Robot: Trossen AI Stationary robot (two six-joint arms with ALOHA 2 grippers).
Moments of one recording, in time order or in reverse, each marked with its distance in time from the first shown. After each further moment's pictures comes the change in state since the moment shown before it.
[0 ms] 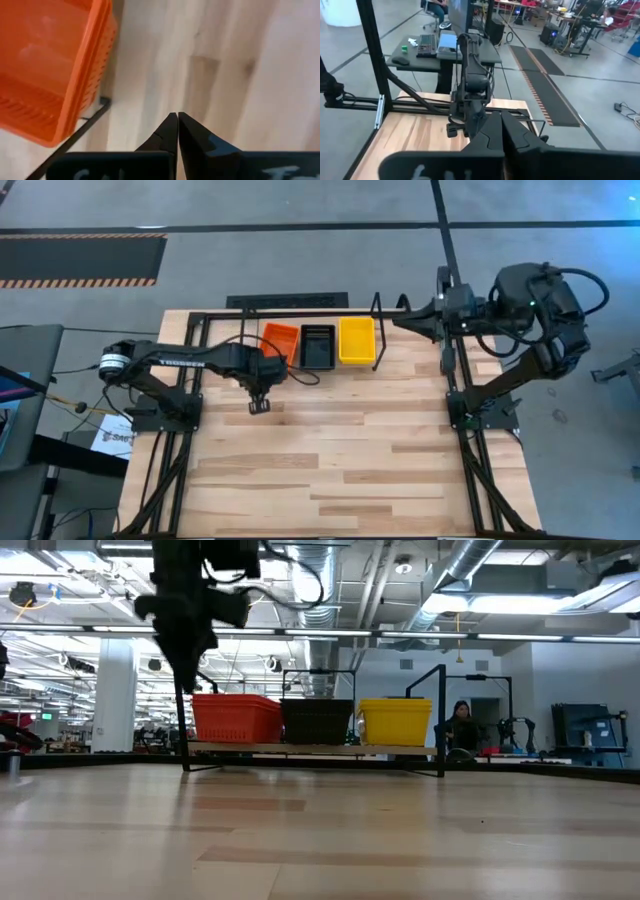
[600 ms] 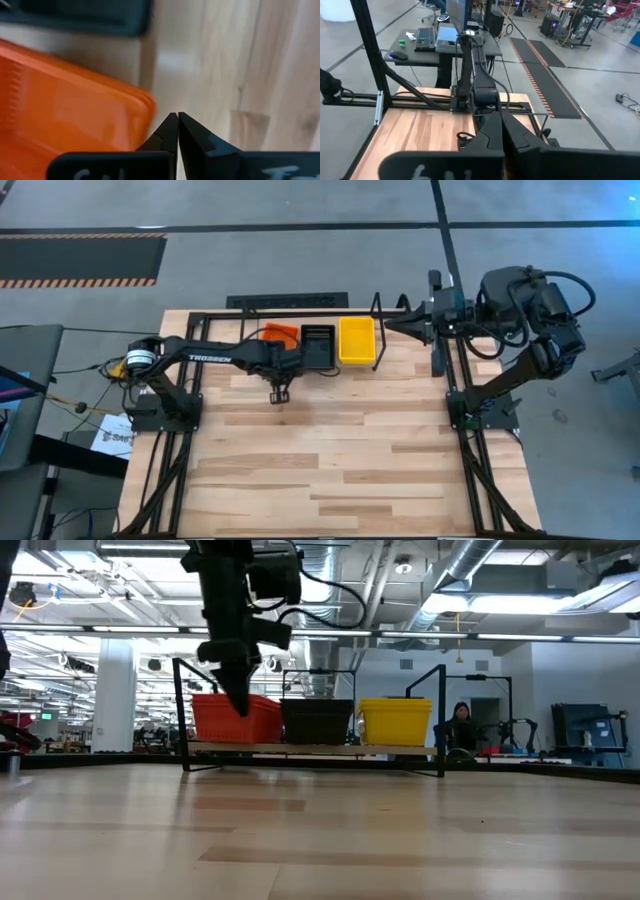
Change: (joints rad) left arm 0.071 0.212 0.080 0.182 -0.100 0.162; right arm -0.002 0.034 0.000 -0.010 0.000 0.023
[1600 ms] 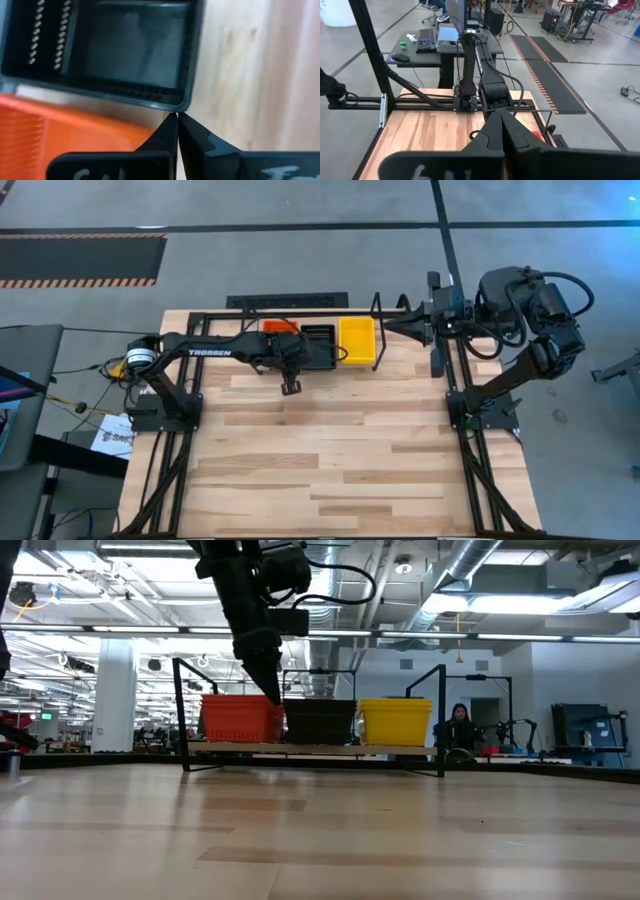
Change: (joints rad) left arm 0.057 0.000 0.041 0.167 0.036 0.047; right arm 0.002 0.002 0.000 -0.003 -0.003 0.047
